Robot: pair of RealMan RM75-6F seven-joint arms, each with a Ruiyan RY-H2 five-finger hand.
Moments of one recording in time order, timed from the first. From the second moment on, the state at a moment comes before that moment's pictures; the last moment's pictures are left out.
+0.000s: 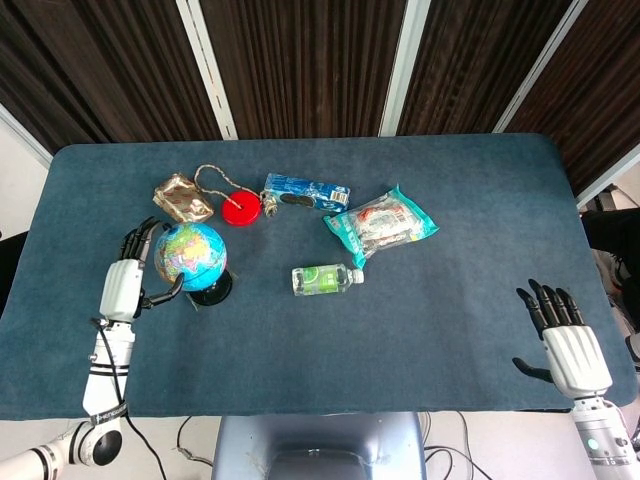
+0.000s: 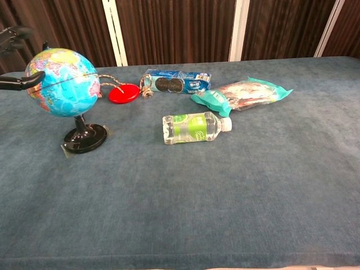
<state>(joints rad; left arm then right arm) -0.46 -1.55 -0.26 -1.38 1.32 1.34 -0.19 0.10 -1.13 0.02 -1.62 -1.55 1.44 -0.10</state>
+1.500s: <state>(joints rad) -0.41 -1.48 -0.26 -1.31 1.23 1.26 -0.16 0.10 -1.13 0.02 -1.62 -1.55 1.45 -0.10</state>
